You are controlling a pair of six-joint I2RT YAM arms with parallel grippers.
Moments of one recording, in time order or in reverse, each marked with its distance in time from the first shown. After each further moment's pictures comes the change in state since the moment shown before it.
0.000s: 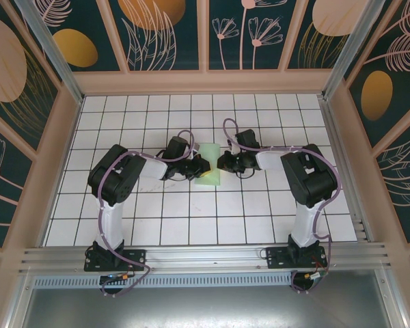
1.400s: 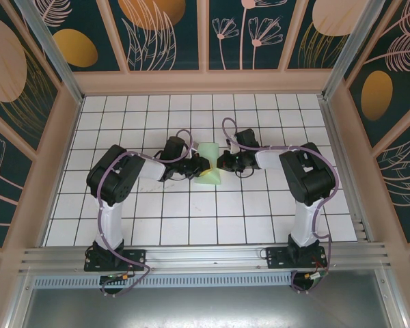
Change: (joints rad) left arm 0.011 -0.009 -0.035 0.108 0.060 -0.045; right arm -0.003 0.032 0.013 0.021 -0.029 -0.019
